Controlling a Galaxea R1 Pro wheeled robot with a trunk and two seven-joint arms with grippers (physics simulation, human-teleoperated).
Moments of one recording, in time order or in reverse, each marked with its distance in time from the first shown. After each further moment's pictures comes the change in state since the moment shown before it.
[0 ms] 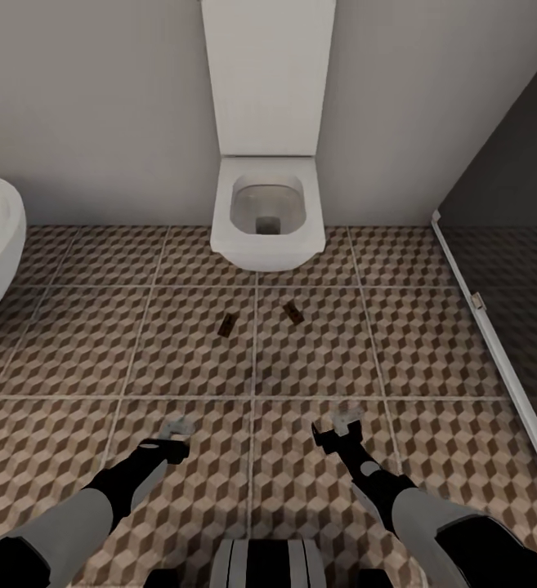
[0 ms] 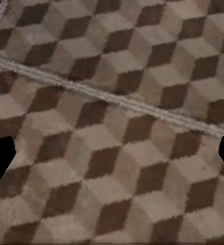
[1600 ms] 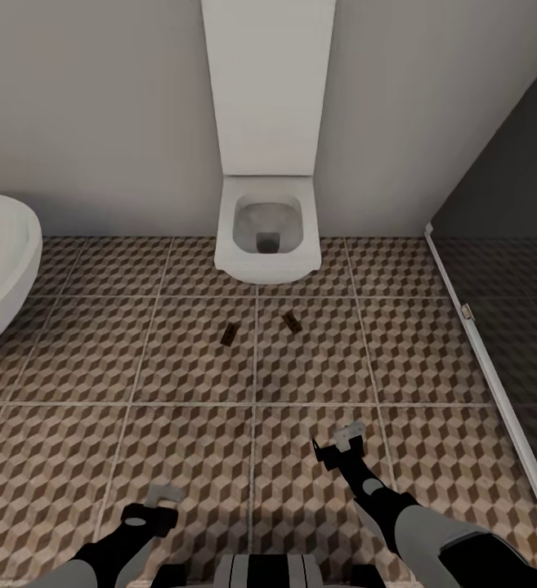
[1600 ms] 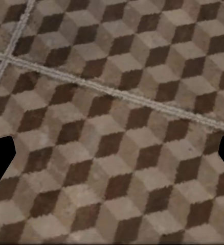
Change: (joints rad) left arm 0.174 -0.015 -0.067 0.132 0.006 -0.183 -0.004; right arm 0.053 0.000 0.001 0.002 0.000 -0.019 -0.004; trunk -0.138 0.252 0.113
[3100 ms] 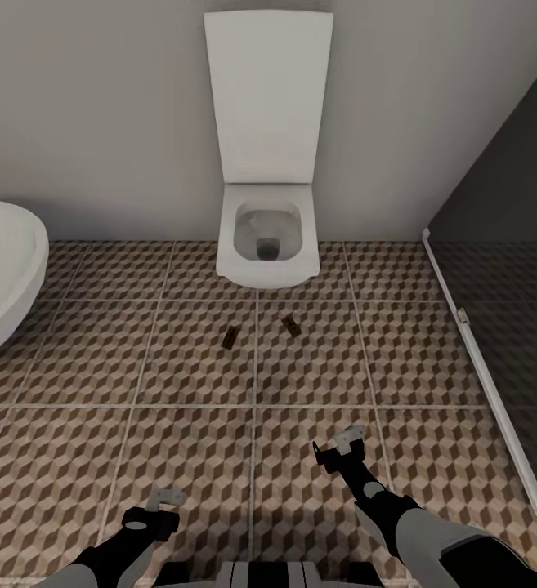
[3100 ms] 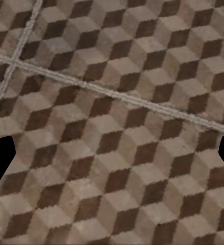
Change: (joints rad) left arm 0.010 -0.006 0.002 -0.001 0.002 0.001 0.000; right arm 0.009 -0.002 -0.001 0.001 0.001 0.000 0.000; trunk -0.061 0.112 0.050
